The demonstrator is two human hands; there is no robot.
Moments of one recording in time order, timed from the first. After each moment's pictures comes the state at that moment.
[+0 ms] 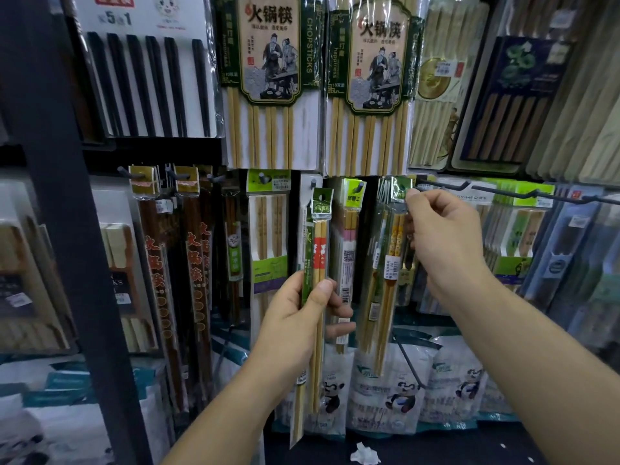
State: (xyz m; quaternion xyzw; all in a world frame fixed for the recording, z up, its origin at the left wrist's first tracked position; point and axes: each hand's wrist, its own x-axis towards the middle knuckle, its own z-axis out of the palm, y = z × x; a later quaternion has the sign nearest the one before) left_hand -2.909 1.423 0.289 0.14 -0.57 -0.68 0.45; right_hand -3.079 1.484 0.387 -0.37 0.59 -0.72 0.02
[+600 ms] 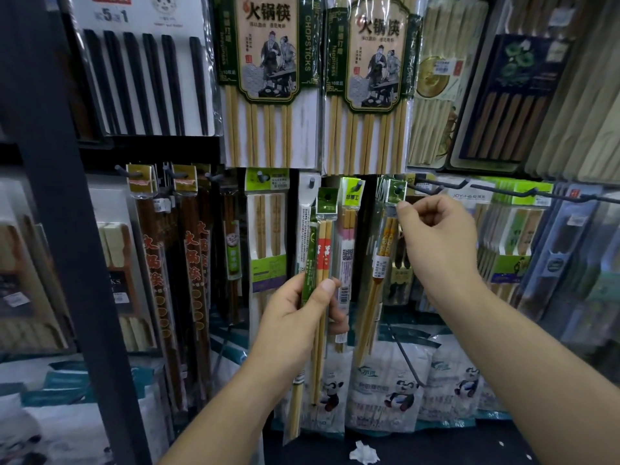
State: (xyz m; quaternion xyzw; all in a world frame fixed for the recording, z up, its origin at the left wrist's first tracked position) left_hand -2.908 1.420 0.286 0.15 -0.61 -0.64 0.43; right_hand -3.083 1.482 0.374 -0.38 0.62 -0.68 -0.07
